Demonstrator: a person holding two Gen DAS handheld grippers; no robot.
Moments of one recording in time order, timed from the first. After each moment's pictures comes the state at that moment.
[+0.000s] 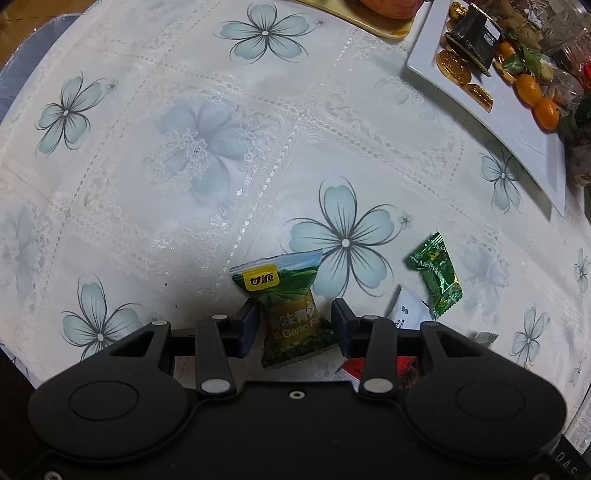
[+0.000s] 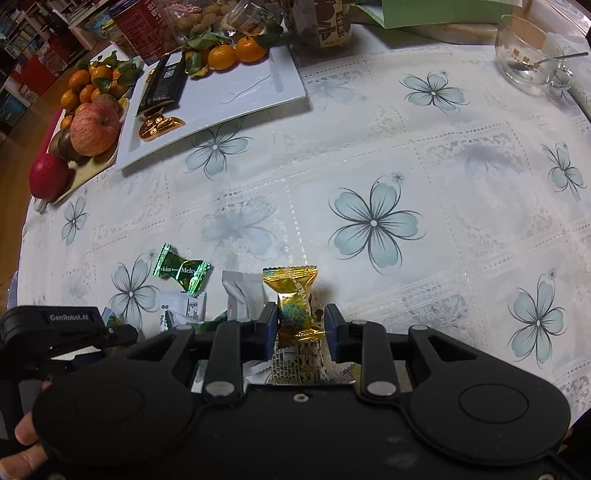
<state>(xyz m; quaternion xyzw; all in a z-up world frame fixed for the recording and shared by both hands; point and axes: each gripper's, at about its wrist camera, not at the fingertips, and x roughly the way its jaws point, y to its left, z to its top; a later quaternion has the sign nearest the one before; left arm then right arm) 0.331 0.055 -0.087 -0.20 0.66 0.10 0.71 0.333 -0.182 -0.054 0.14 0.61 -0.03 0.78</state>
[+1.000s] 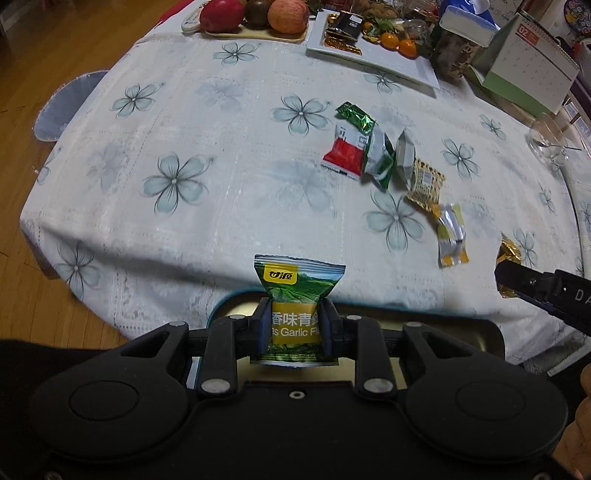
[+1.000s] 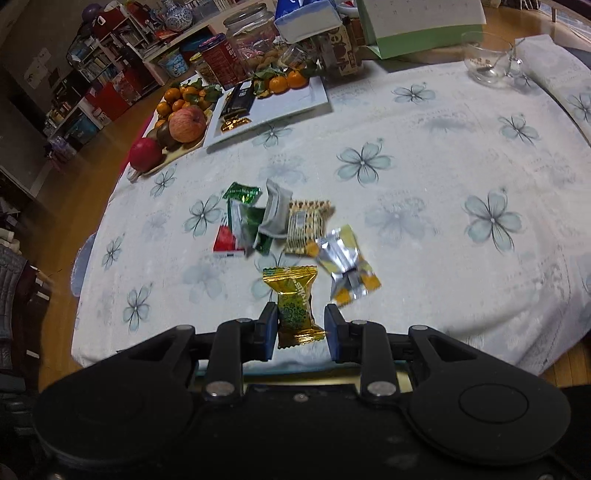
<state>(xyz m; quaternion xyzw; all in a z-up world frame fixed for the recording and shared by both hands) 0.091 0.024 0.002 -0.09 0.57 0.00 0.81 0.131 -0.214 0.002 0.18 0.52 0.06 0.83</state>
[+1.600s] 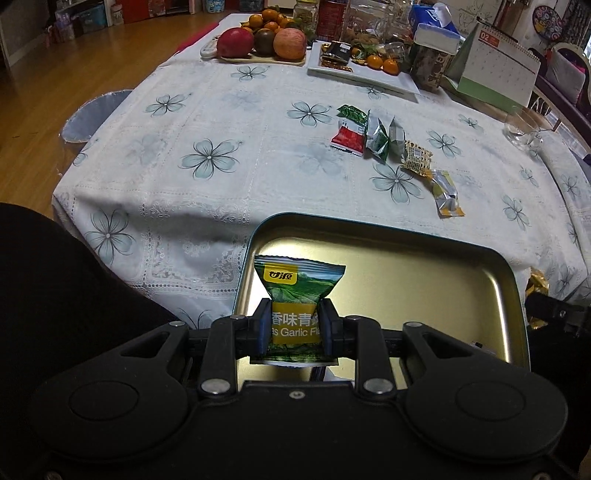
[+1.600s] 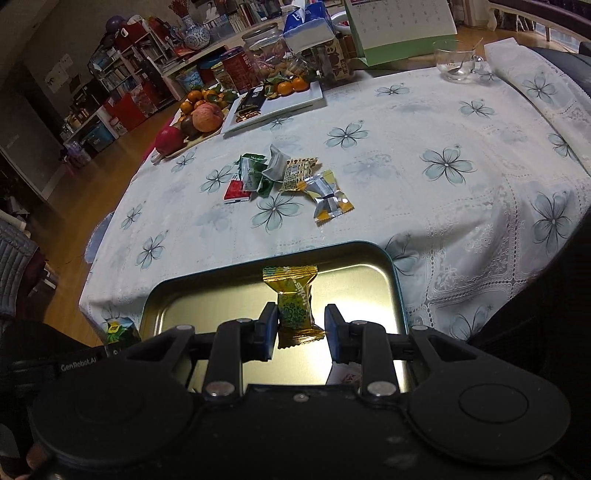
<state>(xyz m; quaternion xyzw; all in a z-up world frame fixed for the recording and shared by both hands) -0.008 0.039 -0.007 -0.07 0.50 -0.01 0.87 -0.016 -0.220 0.004 0.17 0.47 0.06 0.87</state>
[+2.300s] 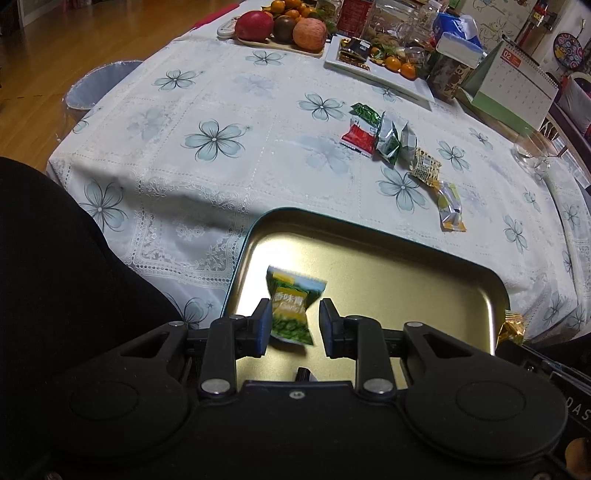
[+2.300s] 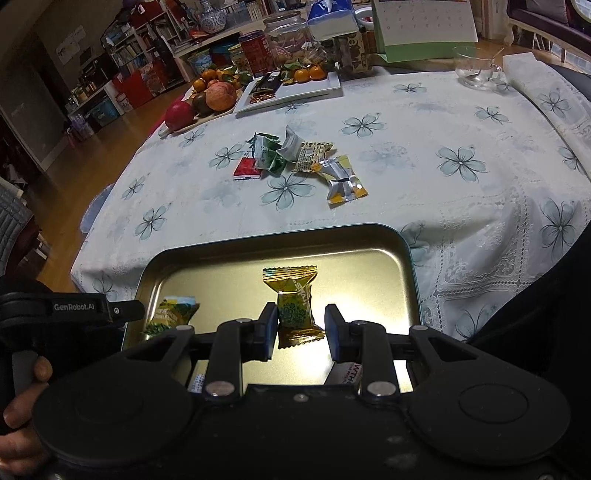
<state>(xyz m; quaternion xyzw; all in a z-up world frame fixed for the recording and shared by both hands) 0.000 0.046 -0.017 -0.13 0.51 0.01 0.85 -0.021 -0.193 -0.003 0.12 0.48 0.07 0.87</state>
